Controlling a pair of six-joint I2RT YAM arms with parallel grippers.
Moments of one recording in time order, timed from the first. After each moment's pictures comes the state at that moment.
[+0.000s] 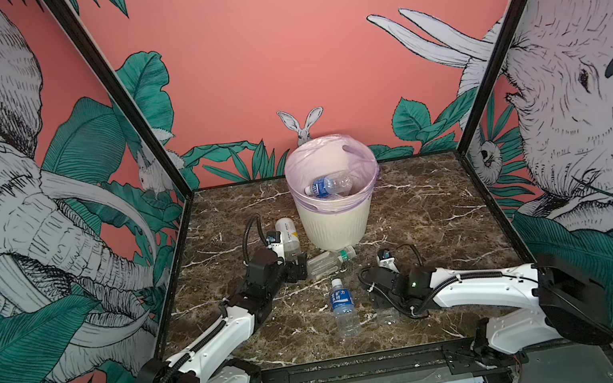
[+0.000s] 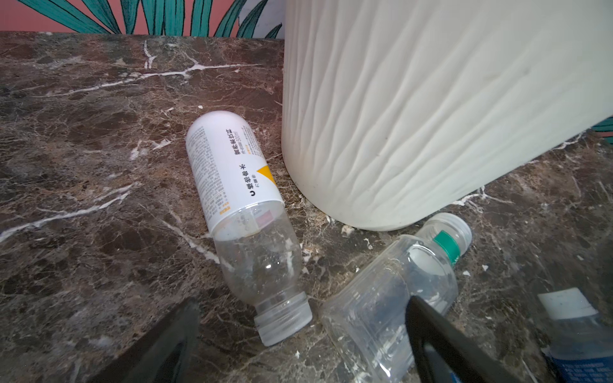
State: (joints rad) left arm -0.50 1.12 0.45 0.16 -0.04 -0.23; right arm 1.07 1.38 0.72 -0.55 0.38 0.91
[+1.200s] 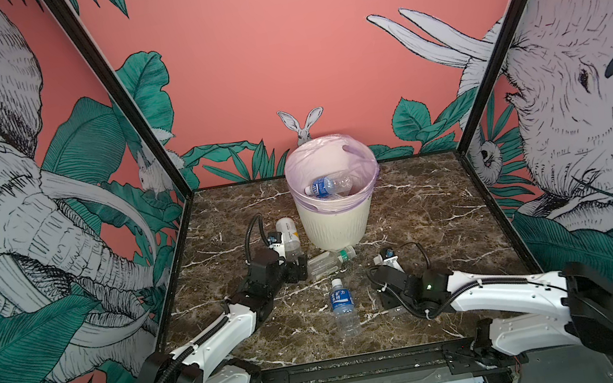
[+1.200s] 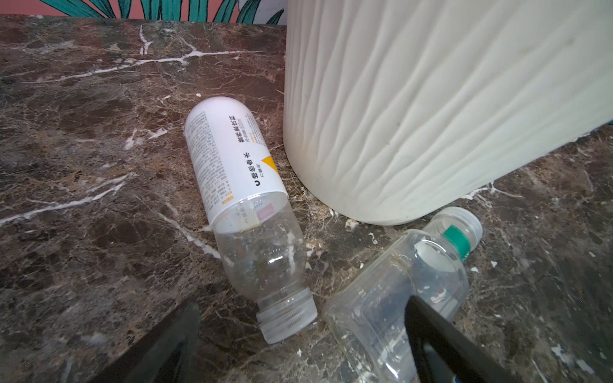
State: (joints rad) left arm -0.50 1.15 0.45 0.17 -0.04 -0.24; right arm 1.08 1.19 0.66 -0.53 0.44 0.78
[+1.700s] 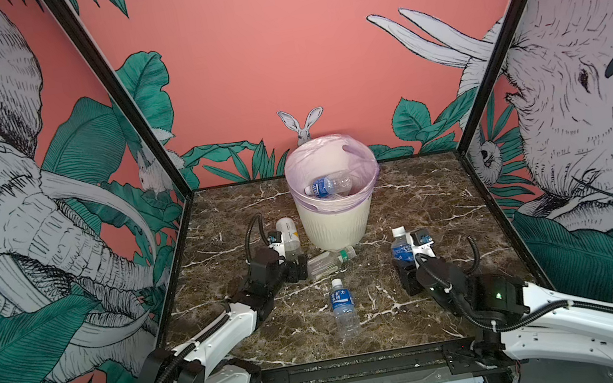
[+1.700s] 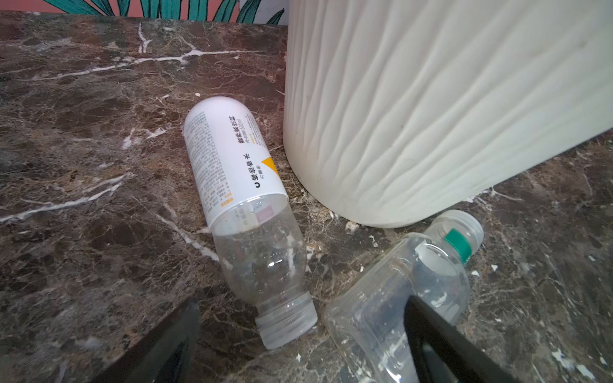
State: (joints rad) left arm -0.50 1.17 0.45 0.19 -0.03 -0.24; right arm 1.11 0.75 0.68 -0.55 0.66 0.52
